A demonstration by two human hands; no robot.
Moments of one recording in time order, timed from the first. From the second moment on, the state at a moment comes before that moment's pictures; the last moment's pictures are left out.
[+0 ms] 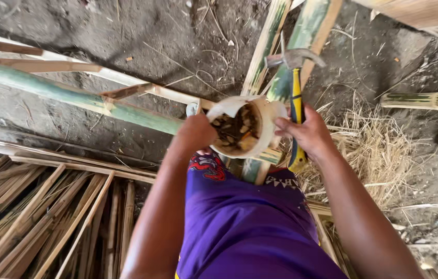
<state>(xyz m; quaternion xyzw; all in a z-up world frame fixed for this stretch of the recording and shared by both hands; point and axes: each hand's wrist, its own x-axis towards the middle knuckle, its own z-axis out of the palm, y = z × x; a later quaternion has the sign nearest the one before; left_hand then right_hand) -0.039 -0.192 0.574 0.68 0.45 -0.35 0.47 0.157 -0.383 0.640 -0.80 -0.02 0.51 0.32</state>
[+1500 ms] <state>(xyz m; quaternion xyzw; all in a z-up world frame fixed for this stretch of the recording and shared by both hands) 0.095 -0.351 0.495 0.94 0.21 -0.15 0.21 0.215 -0.500 0.531 -0.92 -0.15 0.10 0.34</state>
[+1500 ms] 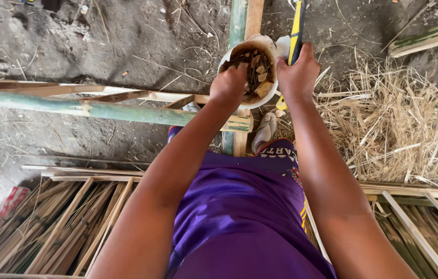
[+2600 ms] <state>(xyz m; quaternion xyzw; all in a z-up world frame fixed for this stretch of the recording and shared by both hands) -0.023 -0.392 0.459 0.89 0.20 0.16 0.38 0.171 -0.638 0.458 -0.97 0.12 0.06 0.22</state>
